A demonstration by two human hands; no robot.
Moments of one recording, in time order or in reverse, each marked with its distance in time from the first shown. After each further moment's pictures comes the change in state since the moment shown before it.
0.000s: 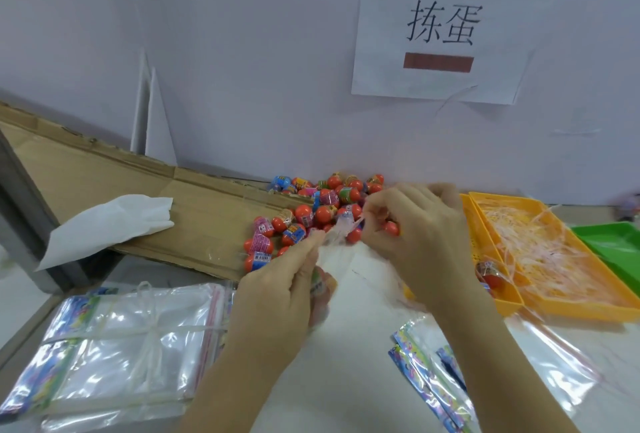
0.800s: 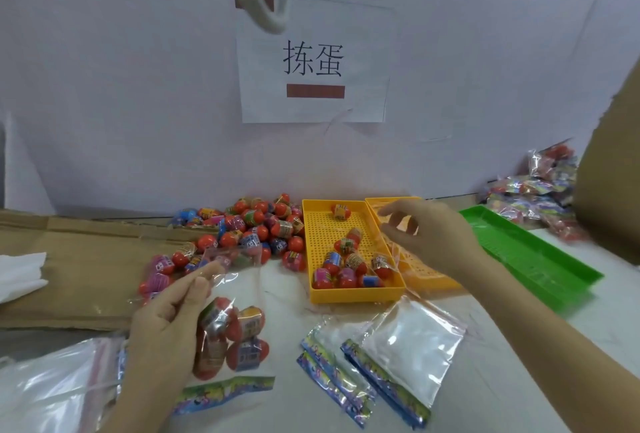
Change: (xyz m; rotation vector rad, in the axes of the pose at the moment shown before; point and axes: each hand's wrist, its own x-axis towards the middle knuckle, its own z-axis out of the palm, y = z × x) left_hand -0.001 -0.011 0.019 -0.565 -0.085 -0.530; right_hand -0.040 0.141 -0.091 -0.042 -0.431 0.367
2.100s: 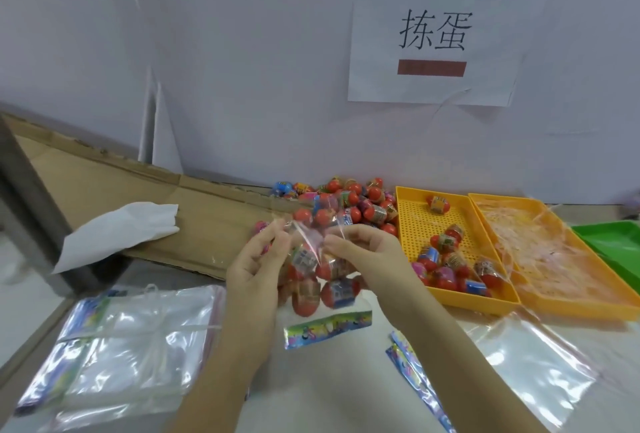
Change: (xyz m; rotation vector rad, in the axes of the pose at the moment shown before) left_hand 0.003 0.016 -0.011 -0.305 0.076 -0.106; right_hand 0.006 -0.174 0.100 1.227 -0.437 0.482
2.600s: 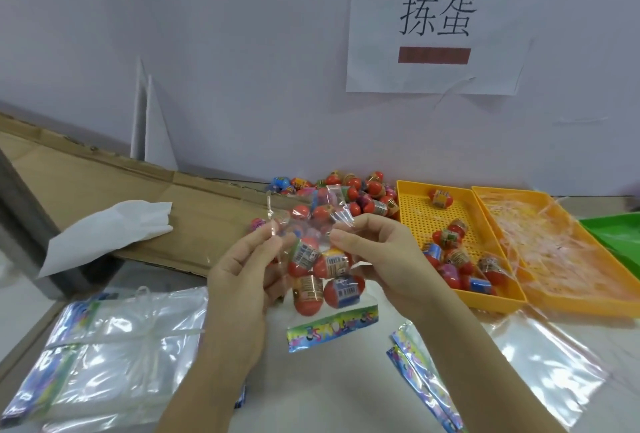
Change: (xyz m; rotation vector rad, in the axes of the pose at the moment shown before) left_hand 0.008 0.000 -0.003 -0.027 0.059 -0.041; right_hand 0.009 -0.003 -0.016 0.112 -0.076 -0.031
